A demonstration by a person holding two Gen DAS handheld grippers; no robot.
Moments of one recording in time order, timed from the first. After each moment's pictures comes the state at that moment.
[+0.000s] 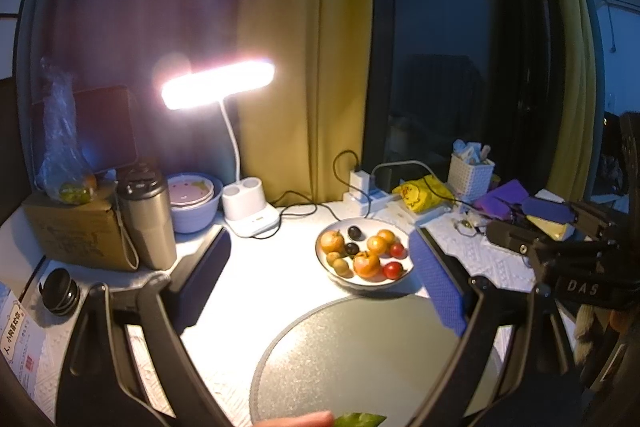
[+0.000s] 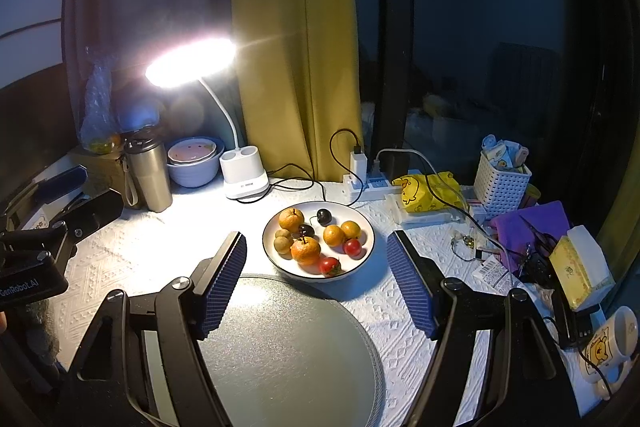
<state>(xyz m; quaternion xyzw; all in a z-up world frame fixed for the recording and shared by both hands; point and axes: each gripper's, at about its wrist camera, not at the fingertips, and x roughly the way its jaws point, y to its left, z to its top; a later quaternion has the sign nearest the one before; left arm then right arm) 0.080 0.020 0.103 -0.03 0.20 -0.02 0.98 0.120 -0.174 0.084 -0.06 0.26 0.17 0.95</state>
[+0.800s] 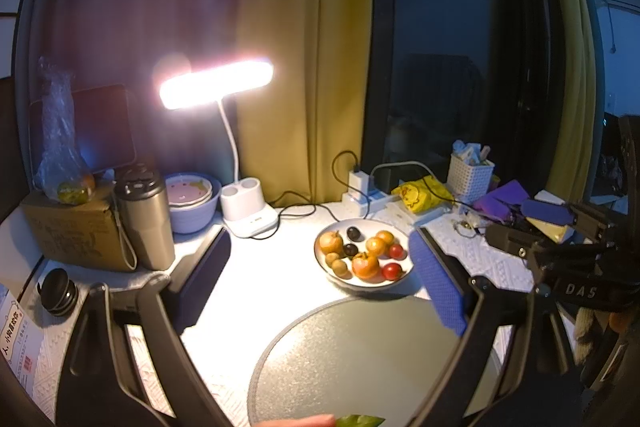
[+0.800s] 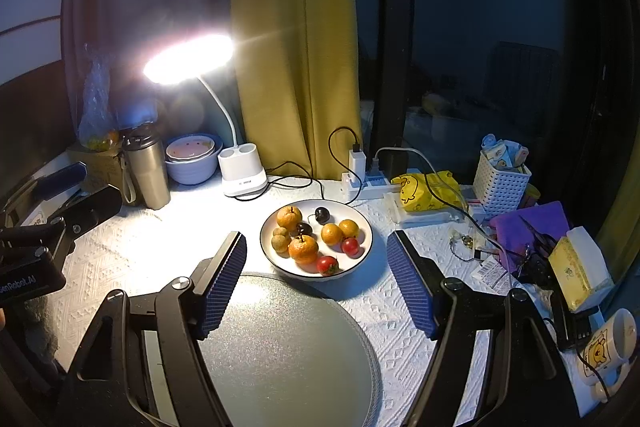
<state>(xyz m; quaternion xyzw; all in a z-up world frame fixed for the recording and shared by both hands) 0.084 0.018 0.101 -0.03 0.20 -0.02 0.98 0.123 -0.174 0.083 -0.06 0.26 0.17 0.95</state>
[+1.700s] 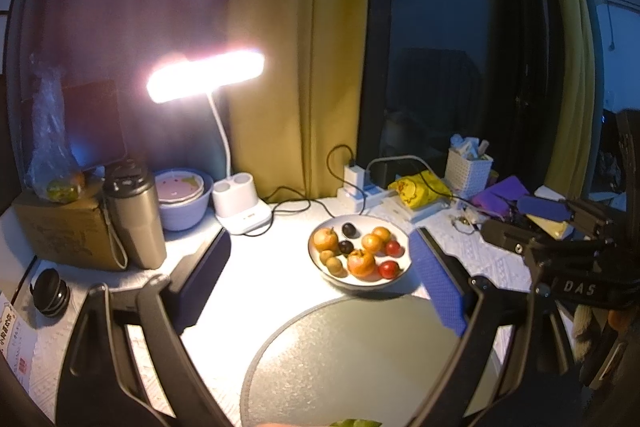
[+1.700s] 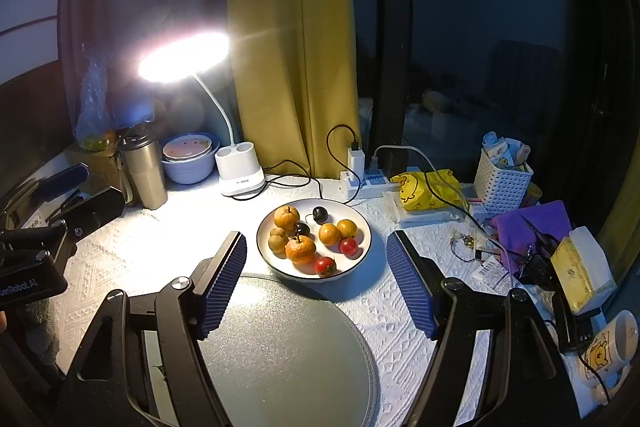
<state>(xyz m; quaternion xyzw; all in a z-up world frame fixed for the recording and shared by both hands) 0.091 0.012 0.093 -0.02 0.21 -0.03 0.98 0.130 -0.179 0.079 -0.06 0.27 0.17 0.95</state>
